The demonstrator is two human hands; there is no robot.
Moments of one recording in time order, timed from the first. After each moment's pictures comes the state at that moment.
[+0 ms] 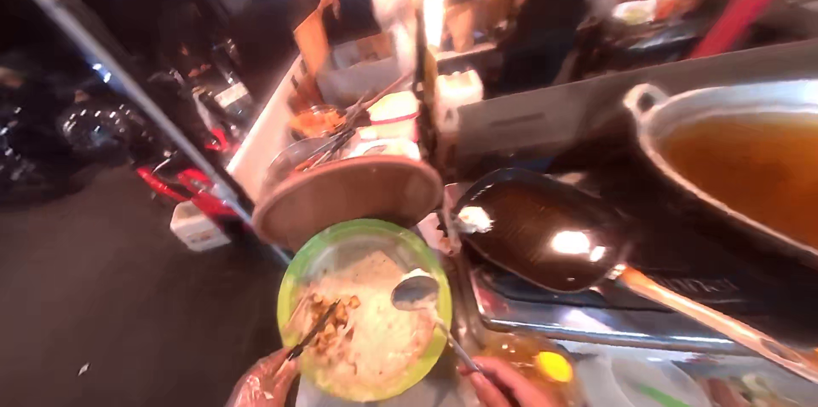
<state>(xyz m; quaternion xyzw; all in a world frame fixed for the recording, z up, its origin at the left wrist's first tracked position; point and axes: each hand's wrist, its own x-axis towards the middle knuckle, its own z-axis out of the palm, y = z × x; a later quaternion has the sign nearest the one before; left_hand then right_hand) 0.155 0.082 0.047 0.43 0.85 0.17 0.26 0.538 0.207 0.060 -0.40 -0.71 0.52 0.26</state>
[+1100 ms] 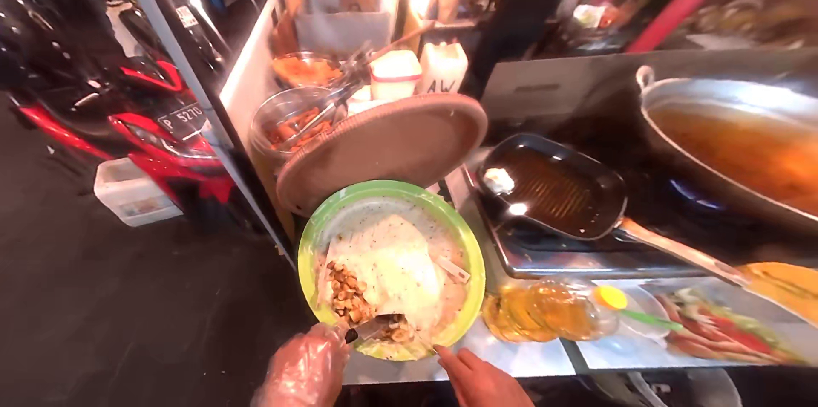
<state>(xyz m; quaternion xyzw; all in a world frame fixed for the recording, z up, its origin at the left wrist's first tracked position) 0.109 0.095 0.067 0.62 0.72 -0.13 0.27 0.406 0.106 -0.029 -0.50 -0.85 0.12 0.09</state>
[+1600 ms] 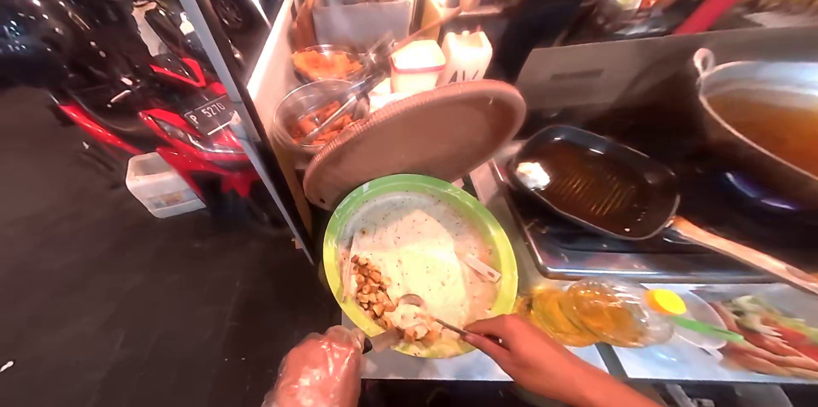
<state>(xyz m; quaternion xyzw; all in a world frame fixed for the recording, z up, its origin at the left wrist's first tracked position) 0.096 0.083 0.099 0.63 0.70 -0.19 0.26 0.402 0.193 0.016 -0.42 -0.82 0.38 -0.06</state>
